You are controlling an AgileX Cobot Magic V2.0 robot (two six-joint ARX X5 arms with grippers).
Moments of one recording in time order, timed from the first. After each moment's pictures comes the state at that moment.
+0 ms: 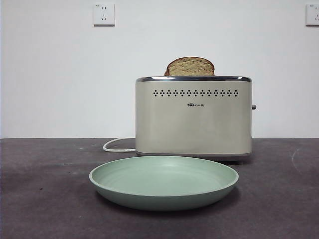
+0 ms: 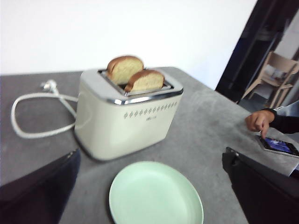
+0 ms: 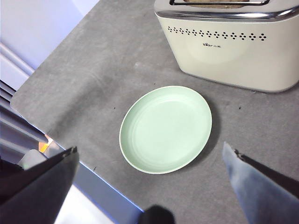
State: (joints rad) left arm 0.01 0.49 0.77 -0.50 0.75 -0.11; right arm 0.09 0.69 0.97 -0.95 -0.65 -0.04
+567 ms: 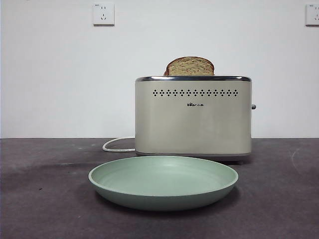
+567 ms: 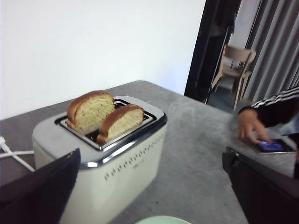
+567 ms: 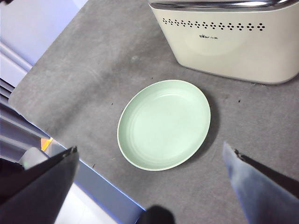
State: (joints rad) left arm -0.30 1.01 0.86 0.04 0.61 -0.05; right arm 0.09 0.73 0.97 -0.95 -0.65 -0.04
